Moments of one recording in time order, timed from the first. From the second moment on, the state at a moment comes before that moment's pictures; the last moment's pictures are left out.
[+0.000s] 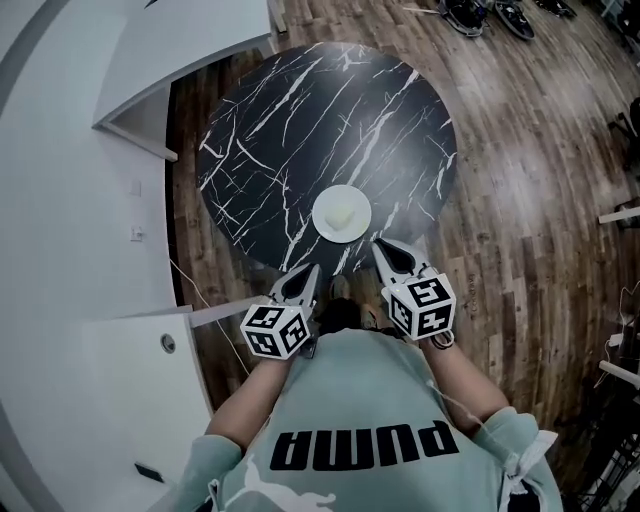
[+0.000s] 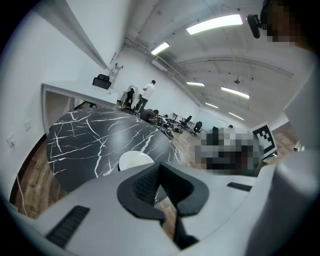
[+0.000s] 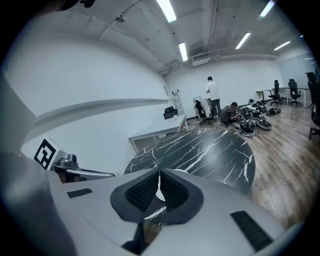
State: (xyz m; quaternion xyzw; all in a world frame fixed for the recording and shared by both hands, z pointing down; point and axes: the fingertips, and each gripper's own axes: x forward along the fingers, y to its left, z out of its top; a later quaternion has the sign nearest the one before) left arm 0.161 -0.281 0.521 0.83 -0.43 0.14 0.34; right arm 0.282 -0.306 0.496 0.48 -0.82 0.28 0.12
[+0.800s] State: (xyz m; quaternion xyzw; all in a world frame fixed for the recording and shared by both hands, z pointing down) left arm 0.170 -0.219 0.405 0.87 -0.45 0.11 0.16; right arm 0.261 -0.241 0.408 0.47 -0.86 0.19 0.07
